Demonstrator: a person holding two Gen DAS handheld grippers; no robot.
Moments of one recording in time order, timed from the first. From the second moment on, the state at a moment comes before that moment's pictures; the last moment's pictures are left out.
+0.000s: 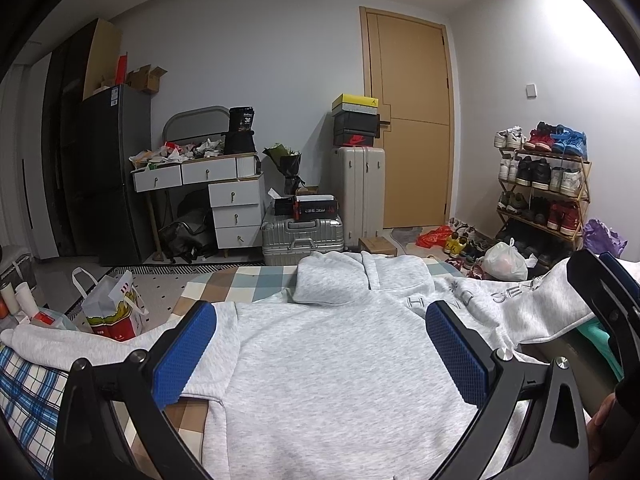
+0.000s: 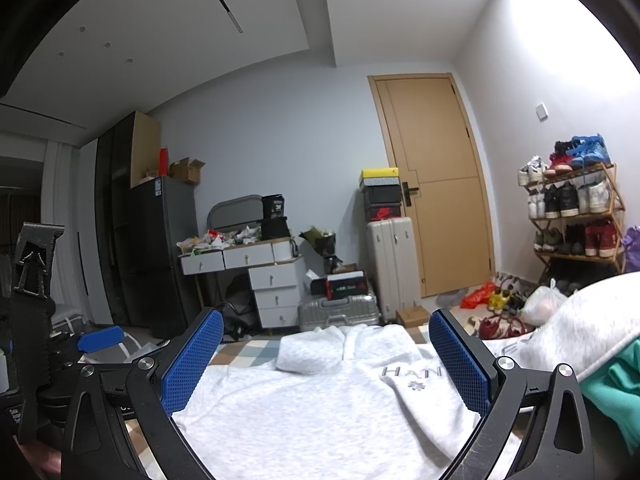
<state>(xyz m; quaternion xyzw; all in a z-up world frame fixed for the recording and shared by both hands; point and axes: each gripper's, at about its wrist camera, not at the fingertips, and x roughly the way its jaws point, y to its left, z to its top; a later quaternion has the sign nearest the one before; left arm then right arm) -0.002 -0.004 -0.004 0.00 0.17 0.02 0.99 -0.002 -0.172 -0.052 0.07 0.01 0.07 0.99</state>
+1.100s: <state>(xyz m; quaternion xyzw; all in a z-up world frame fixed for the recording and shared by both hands) -0.001 -0.004 -0.010 0.00 0.18 0.03 0.98 -0.003 -0.173 -0.055 0.07 0.01 0.07 0.99</state>
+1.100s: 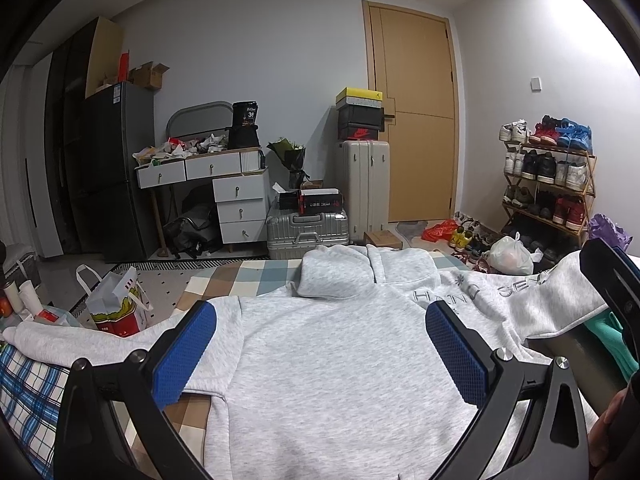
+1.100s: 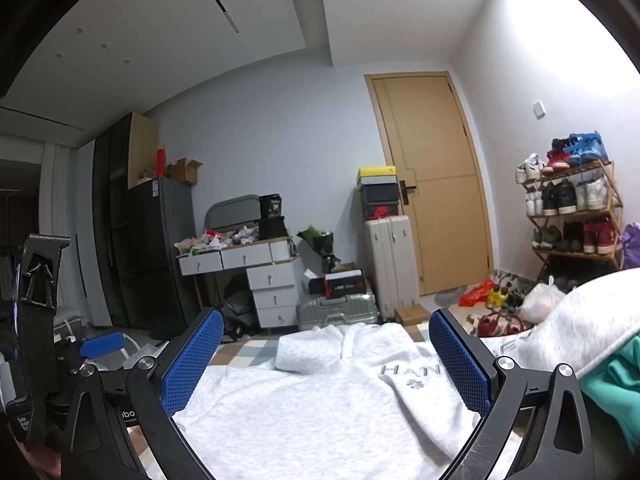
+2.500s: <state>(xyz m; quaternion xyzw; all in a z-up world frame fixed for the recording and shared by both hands) 0.014 -0.042 -0.031 0.07 0.27 -0.01 0.96 -0.018 -0.606 -0.070 0.37 0.23 -0.25 0.87</state>
